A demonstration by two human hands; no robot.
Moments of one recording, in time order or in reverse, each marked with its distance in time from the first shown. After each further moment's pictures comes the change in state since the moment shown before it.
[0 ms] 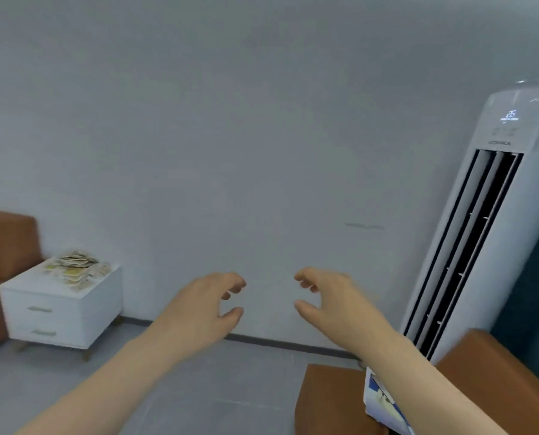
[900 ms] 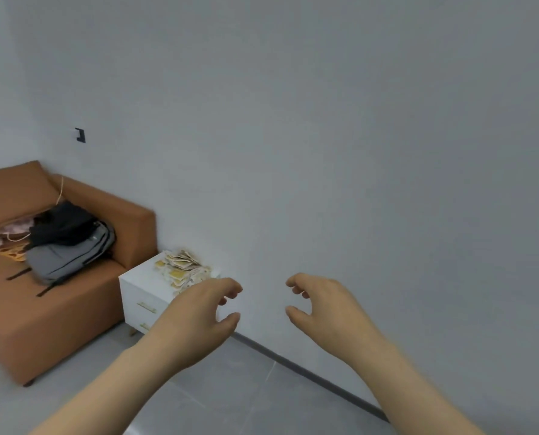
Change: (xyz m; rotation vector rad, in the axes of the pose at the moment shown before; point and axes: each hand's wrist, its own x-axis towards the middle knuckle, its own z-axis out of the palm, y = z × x) left_hand 0.205 -0.351 -0.088 0.170 0.144 -0.375; right_hand 0.441 -0.118 0.217 0.159 -0.175 -0.340
